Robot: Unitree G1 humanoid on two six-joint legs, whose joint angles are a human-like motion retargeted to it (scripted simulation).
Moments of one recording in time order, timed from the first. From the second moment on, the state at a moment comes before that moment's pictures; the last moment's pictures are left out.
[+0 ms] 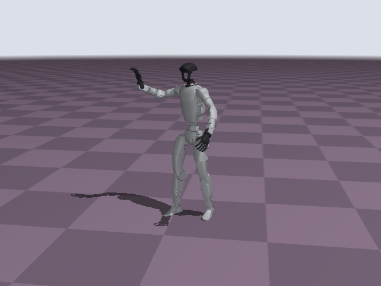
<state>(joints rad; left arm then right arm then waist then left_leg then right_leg) 0.08 0.57 -0.08 0.83 -0.33 -0.23 0.01 -1.02 -1.12 0.32 0.46 -0.53 0.10 -0.89 0.01 0.05 0.11 0.23 0.06 0.56 0.05 -0.20 -0.26 -0.08 -0.06 -0.02 -0.04 0.23 0.26</state>
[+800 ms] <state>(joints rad) 0.02 0.56 -0.21 0.88 -0.10 -0.22 0.06 -0.82 -0.97 0.28 0.52 -0.48 0.10 -0.92 0.11 0.06 0.08 0.15 0.03 0.62 -0.01 -0.16 -0.26 -0.09 -0.22 -0.21 0.07 0.20 0.26</state>
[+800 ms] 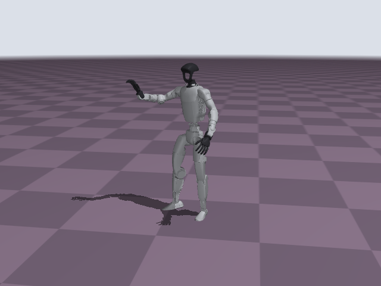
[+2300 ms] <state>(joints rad) -0.07 0.50 -0.25 0.67 -0.01 -0.24 0.14 -0.71 -0.74 0.47 0.10 -0.70 -0.02 -0.80 0.03 0.14 0.27 0.20 0.19 0.92 -0.04 -0.03 -0.26 -0.09 0.02 0.17 -0.09 0.18 0.26</state>
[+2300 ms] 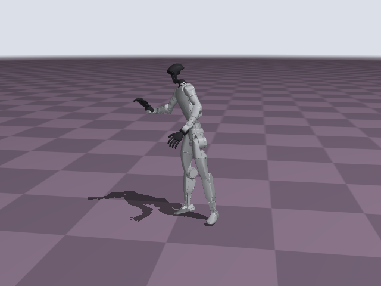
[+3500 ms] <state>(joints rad) 0.27 0.66 -0.10 0.91 -0.13 -0.19 0.15 -1.85 -1.42 1.33 0.72 -0.56 0.05 -0.60 0.24 -0.12 0.09 0.06 0.08 0.32 0.05 -0.12 -0.23 -0.09 -0.27 -0.23 0.35 0.05 0.23</state>
